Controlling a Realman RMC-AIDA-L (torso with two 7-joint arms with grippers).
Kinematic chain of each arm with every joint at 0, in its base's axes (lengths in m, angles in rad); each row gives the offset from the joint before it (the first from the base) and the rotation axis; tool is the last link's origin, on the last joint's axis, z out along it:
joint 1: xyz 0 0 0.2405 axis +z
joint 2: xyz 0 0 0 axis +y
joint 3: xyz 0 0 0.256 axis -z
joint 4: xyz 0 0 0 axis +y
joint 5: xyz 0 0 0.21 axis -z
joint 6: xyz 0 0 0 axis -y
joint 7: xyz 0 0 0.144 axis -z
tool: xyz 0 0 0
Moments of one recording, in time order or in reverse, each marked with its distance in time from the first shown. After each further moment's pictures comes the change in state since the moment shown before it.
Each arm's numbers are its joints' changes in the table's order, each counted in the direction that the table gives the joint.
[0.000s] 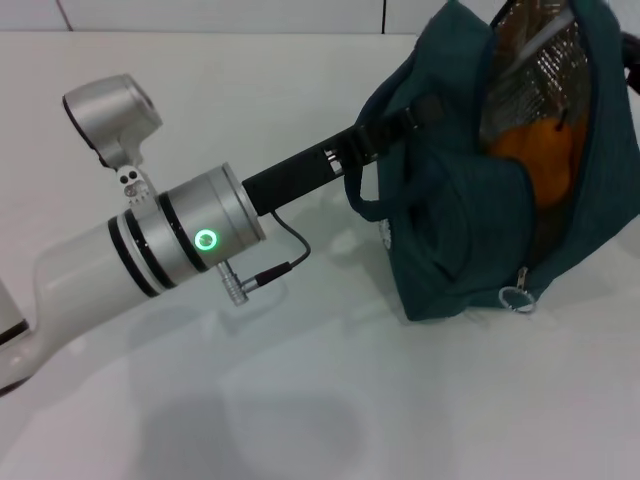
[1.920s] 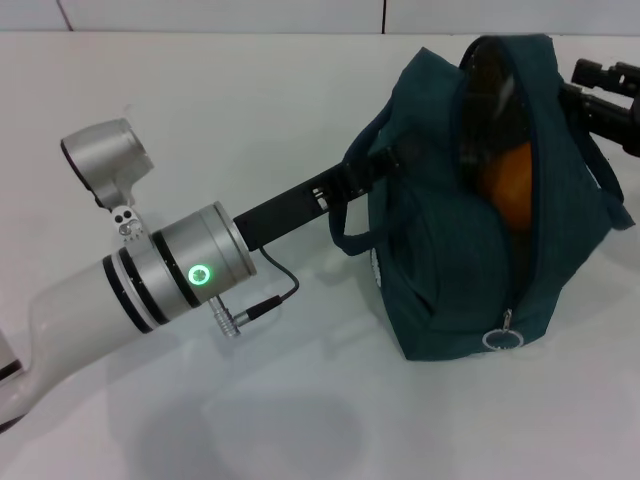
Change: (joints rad) left arm 0.055 -0.004 -0.065 -0.025 0.052 0.029 -0.010; right arm 0.015 -0.002 0.055 0.011 0.054 0.017 -0.061
